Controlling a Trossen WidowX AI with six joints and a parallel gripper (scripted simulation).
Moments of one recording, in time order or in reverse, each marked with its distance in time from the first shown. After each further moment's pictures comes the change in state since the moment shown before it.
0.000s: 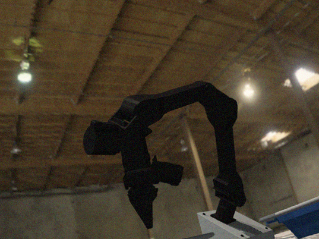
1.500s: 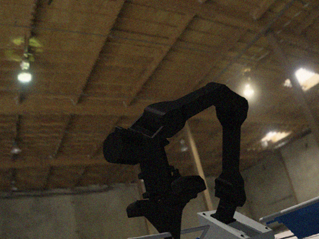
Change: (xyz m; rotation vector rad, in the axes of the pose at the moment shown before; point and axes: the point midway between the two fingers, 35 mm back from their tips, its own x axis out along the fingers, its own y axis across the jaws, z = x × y) arm 0.037 -0.024 0.036 -0.613 -0.015 -0.053
